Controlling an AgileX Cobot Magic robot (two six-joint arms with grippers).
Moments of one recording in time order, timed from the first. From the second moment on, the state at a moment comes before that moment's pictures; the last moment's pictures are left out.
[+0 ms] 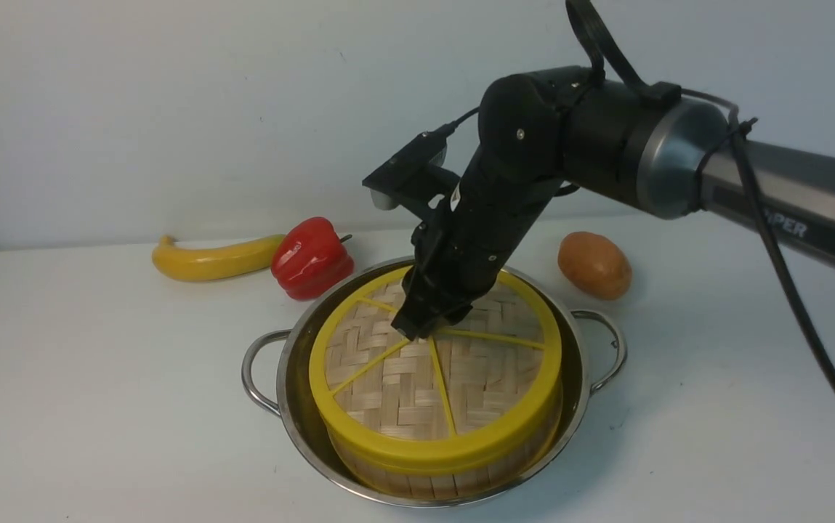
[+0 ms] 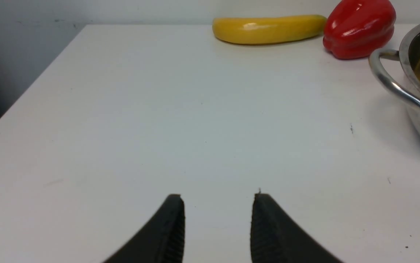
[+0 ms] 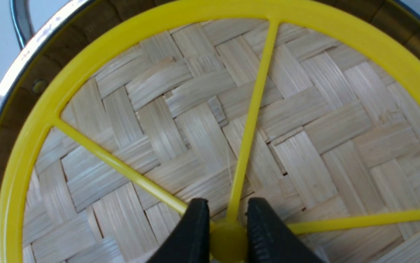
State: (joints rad) right arm 0.63 2.14 -1.90 0.25 1.12 -0.41; left arm 0.11 -0.01 0.03 0.02 0.39 -0.03
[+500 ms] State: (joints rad) right arm 0.63 2.11 -1.90 0.17 1.05 -0.41; left arm 0.11 -0.01 0.03 0.02 0.39 -0.03
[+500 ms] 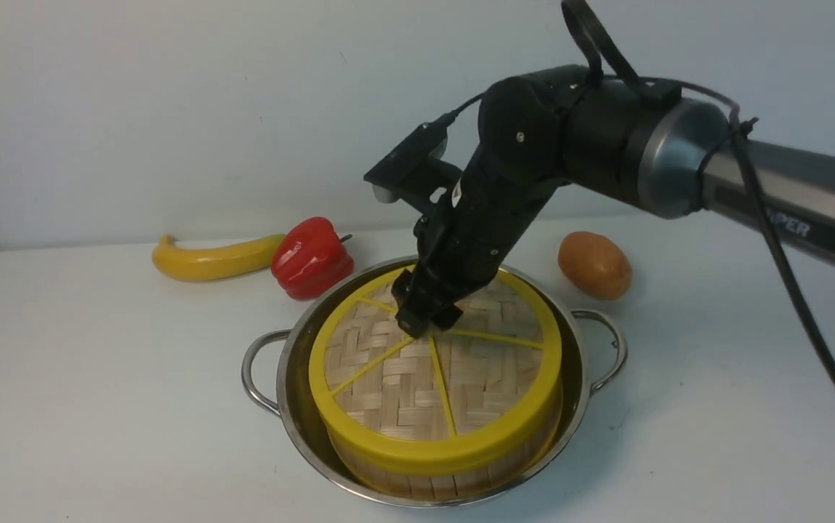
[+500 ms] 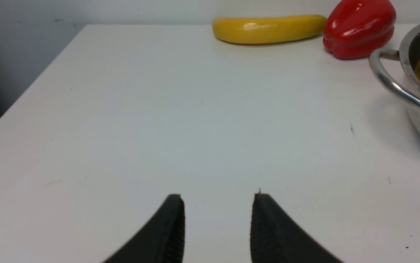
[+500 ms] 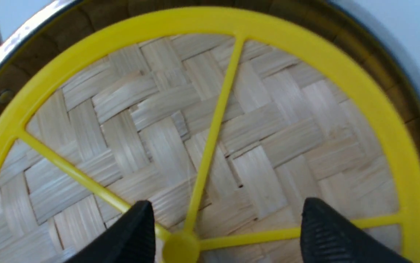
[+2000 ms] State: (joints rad) right arm 0.28 0.72 -1.25 -0.27 0.92 0.22; left arm 0.11 -0.01 0.03 0.02 0.39 -0.03
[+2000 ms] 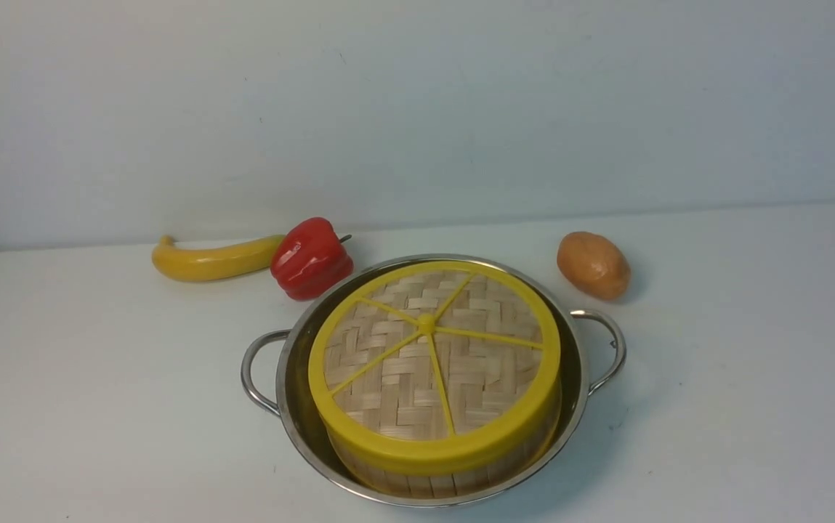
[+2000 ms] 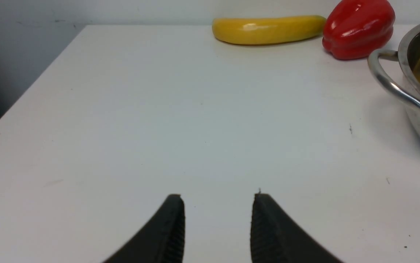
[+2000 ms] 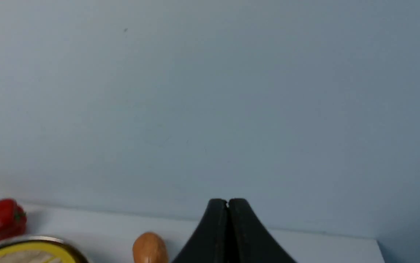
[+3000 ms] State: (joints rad) right arm 0.02 -0.01 0.02 -0.24 0.40 0.29; left arm 0.11 -0.01 0.03 0.02 0.39 -0.03
